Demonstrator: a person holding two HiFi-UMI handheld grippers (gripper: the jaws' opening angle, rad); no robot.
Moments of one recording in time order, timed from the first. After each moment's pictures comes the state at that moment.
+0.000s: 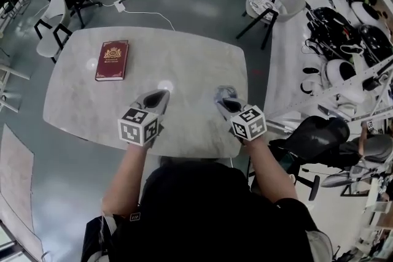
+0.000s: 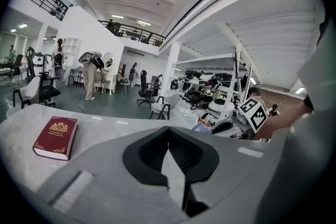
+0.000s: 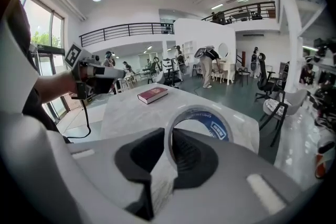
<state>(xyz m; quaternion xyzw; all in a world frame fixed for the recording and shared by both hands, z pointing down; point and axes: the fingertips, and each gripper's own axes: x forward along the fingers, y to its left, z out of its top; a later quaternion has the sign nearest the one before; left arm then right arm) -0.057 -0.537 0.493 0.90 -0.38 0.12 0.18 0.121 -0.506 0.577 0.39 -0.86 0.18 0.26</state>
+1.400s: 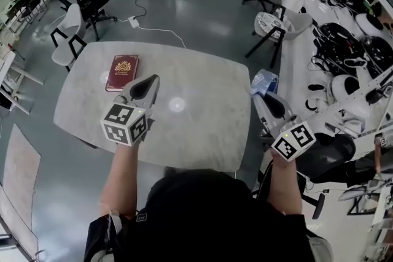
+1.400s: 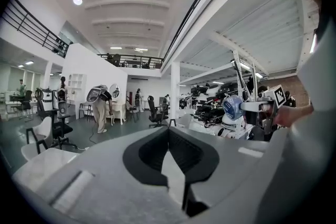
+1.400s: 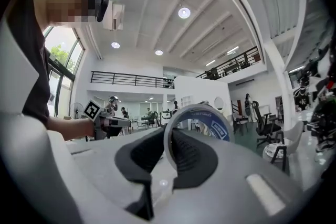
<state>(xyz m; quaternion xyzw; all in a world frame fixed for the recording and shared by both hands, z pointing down) -0.074 -0.554 0.355 0.89 -0.45 0.07 0.05 0.197 -0.491 0.339 0.44 -0.90 0.03 -0.01</state>
